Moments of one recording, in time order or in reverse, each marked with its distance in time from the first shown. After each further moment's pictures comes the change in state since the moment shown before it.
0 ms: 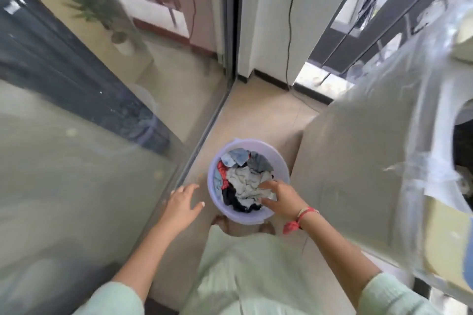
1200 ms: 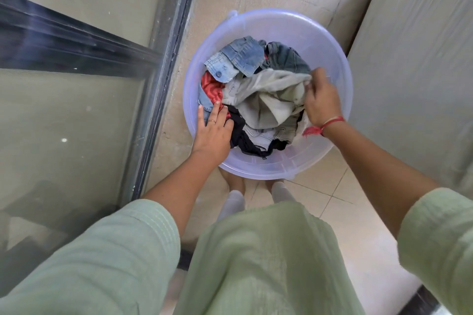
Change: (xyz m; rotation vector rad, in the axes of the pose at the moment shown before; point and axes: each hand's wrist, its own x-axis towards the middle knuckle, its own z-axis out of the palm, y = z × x) left_hand 0.225 -0.047 0.280 0.717 -0.203 0.315; right_hand 0.273 0.212 0.153 0.255 0.532 0.153
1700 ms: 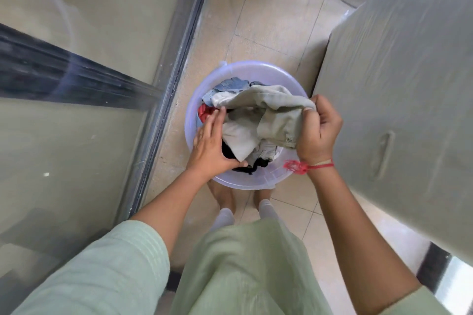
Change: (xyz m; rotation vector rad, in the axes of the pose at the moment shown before) left_hand -0.048 -0.004 -0.079 -0.870 0.298 0.007; right_hand -0.086 -0.123 -0.103 0.631 0.406 -0.212
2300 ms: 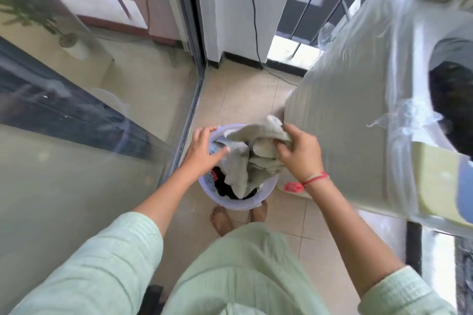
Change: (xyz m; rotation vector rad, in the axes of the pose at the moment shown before) left_hand -0.077 0.149 -0.191 -0.116 0.050 0.063; right_hand -0.031 -0.223 -0.085 -0.651 -0.142 -0.068
